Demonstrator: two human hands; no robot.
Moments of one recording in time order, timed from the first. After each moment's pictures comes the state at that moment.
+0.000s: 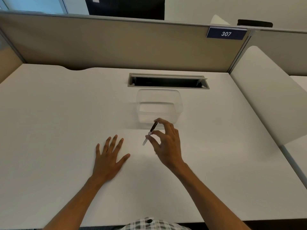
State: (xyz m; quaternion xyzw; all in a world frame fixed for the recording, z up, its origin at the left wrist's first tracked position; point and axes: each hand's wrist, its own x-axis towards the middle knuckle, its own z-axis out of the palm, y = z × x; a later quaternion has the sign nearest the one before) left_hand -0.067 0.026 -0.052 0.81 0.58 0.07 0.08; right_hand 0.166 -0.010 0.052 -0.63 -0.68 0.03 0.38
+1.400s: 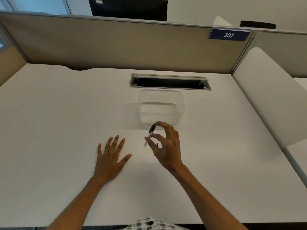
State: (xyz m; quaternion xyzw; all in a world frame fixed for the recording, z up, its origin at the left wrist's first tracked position) left_hand -0.068 0.026 -0.054 0.81 0.58 0.08 0.07; right_hand 0.162 -0.010 0.041 -0.58 -0.68 -0.03 0.45
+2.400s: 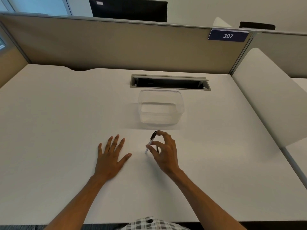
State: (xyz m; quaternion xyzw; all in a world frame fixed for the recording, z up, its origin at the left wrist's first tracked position) left_hand -0.069 0.027 -0.056 0.81 0.58 0.08 0.07; right_hand 0.162 -0.019 -0.001 -0.64 -0.65 0.10 0.41
